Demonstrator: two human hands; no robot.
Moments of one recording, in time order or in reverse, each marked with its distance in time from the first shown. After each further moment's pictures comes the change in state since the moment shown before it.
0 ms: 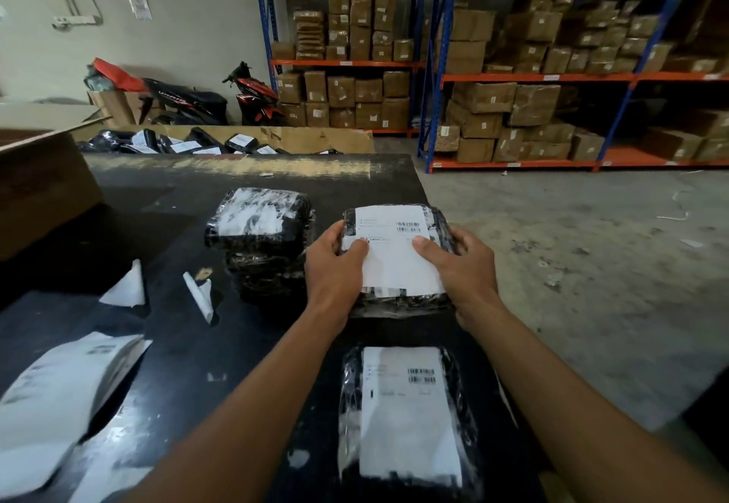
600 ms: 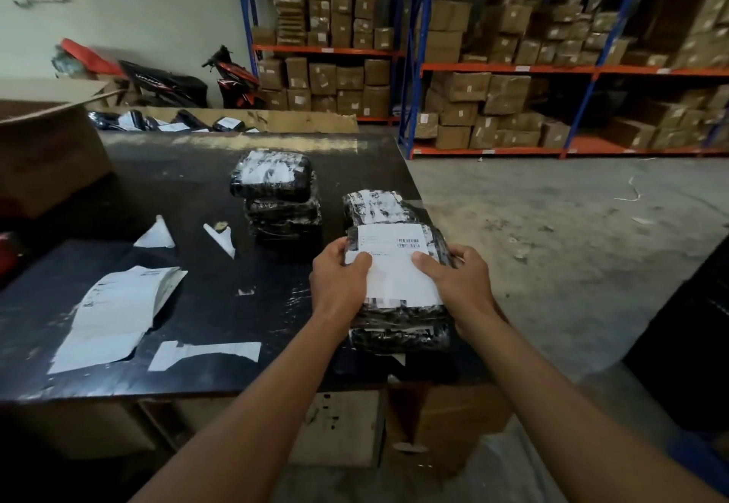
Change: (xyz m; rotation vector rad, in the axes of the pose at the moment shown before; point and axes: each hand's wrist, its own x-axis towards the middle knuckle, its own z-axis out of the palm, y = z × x) left_hand -0.135 -0.020 -0.050 0.074 -0.039 -0.130; right_hand -0.158 0.012 -0.050 -0.133 0.049 0.089
